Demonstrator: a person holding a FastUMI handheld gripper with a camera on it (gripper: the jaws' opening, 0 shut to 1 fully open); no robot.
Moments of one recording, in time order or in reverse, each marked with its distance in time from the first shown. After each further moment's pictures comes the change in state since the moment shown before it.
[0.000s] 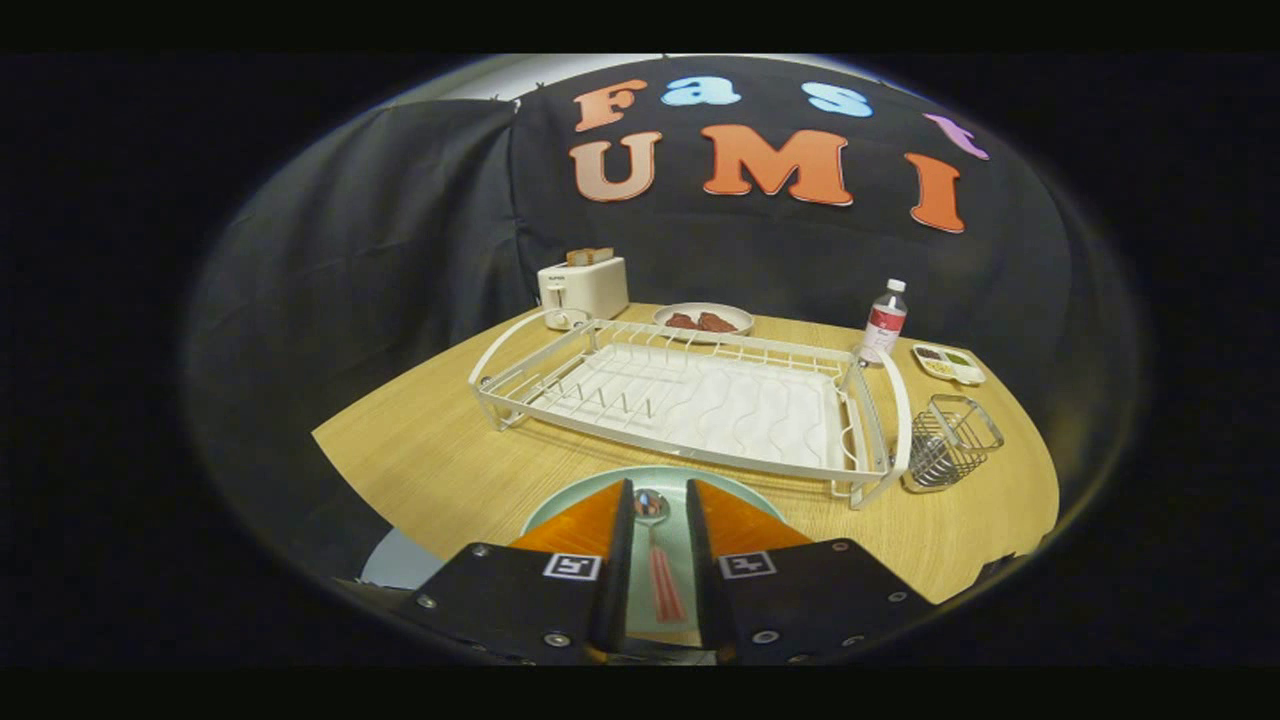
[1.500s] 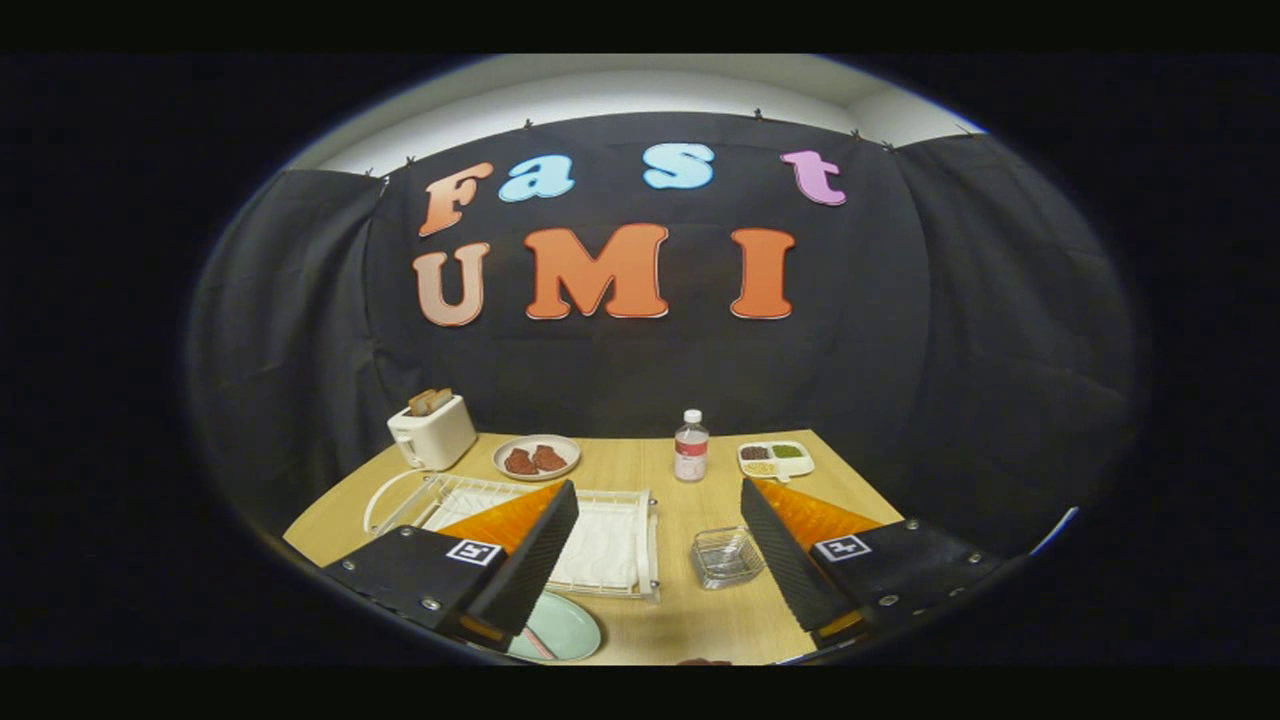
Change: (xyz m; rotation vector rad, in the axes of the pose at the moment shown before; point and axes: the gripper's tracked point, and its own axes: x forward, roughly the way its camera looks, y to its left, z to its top) arm -0.094 -0.189 0.183 0.145 -0.294 -0.361
